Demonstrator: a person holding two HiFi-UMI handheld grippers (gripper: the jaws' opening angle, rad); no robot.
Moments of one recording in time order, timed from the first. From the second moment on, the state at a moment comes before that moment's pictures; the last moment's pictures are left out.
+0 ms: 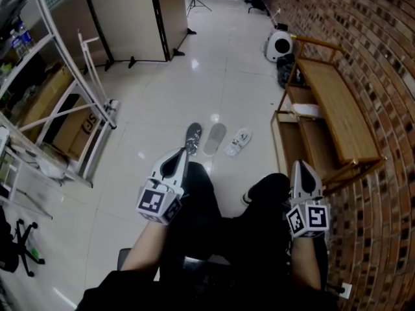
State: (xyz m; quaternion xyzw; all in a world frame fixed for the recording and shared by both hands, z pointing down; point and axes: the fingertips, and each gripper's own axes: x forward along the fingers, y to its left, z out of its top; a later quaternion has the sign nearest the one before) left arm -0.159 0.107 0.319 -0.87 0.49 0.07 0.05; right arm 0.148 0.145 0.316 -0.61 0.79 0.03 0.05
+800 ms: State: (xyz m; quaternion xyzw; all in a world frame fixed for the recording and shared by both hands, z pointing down) left arm -0.157 0.109 0.324 -0.87 0.49 0.06 0.05; right arm 0.139 0.145 0.331 -0.61 0.79 0.02 0.03
